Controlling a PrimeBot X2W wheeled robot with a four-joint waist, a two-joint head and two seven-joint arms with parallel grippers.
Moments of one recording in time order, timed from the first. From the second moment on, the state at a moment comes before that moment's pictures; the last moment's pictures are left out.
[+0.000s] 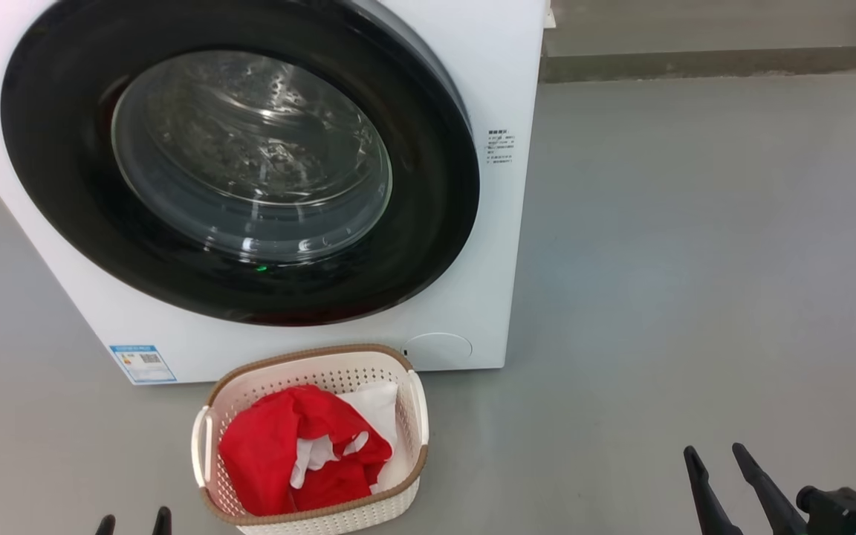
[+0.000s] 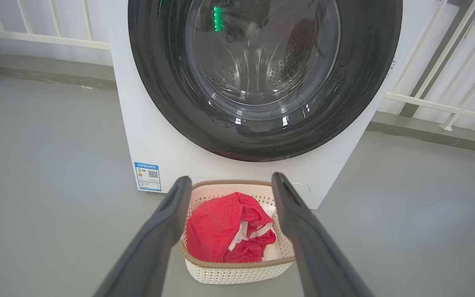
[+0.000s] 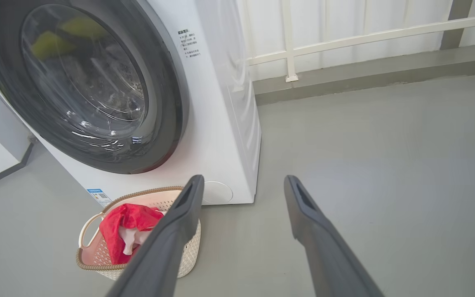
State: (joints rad) left arm 0.17 0.16 -0.03 0.20 -0.41 -0.13 -0.25; right arm 0.07 -0.16 0.02 0.27 0.38 0.13 -0.26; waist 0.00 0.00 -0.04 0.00
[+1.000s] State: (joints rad) left arm 0.21 0.16 -0.03 0.18 -0.39 -0.13 -0.25; right arm 0.13 -0.17 -0.01 0.26 0.38 0.13 -0.26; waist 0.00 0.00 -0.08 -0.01
